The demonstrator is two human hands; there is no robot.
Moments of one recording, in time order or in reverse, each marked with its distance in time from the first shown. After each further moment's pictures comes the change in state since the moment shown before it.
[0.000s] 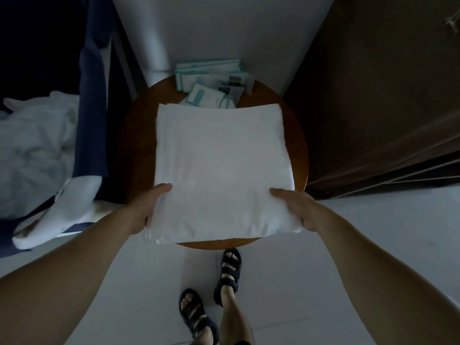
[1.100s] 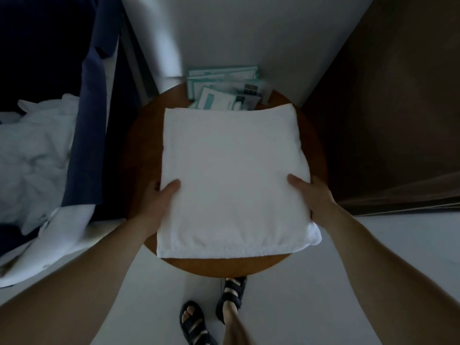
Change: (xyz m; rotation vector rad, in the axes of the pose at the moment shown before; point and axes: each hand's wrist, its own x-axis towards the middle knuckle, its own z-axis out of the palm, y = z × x) left_hand 0.032 0.028 0.018 -0.028 0.172 0.328; right_hand 0.057 -0.059 -0.006 0.154 0.078 -0.306
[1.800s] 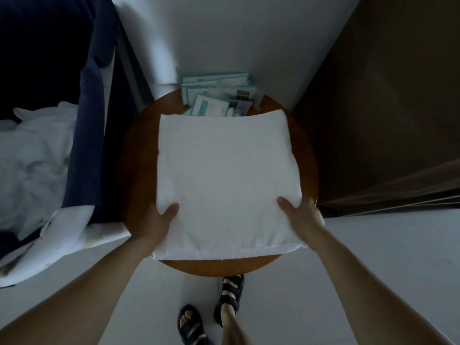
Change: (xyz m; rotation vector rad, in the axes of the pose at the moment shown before) left_hand -0.016 -0.036 -0.003 0.317 0.040 -0.017; right_hand -0.040 0.031 0.005 -0.512 0.143 -0.003
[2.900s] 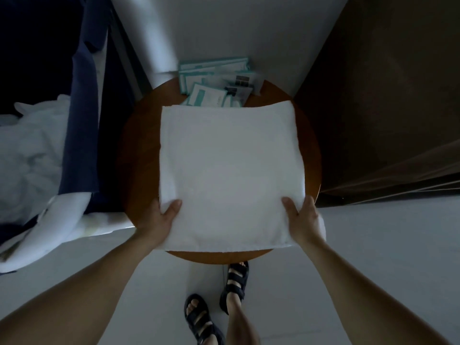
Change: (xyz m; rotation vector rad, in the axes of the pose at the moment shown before) left_hand -0.010 -0.020 0.006 0.090 -0.001 0.086; right_hand -0.020 0.035 0.023 -0.041 0.106 -0.092
